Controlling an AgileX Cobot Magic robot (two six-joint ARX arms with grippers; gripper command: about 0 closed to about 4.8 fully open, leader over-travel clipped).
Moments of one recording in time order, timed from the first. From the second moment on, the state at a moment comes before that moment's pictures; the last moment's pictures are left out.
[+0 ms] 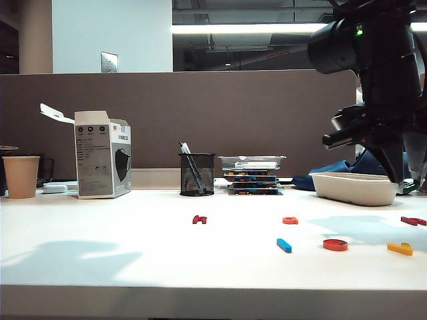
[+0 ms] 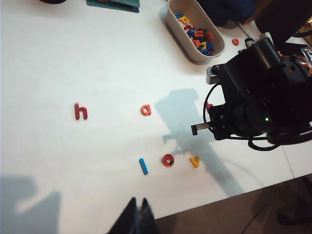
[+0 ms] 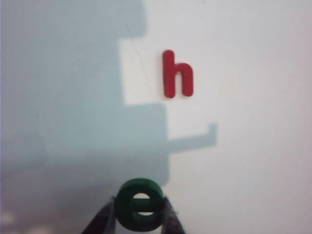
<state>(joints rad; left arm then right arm) -1.00 1.14 1.40 -0.88 -0.31 -0.73 0.38 1.72 1.29 -1.00 0.37 0.34</state>
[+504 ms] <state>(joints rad) -1.00 1.14 1.40 -0.88 -0.31 -0.73 0.38 1.48 1.06 -0.84 0.23 0.33</state>
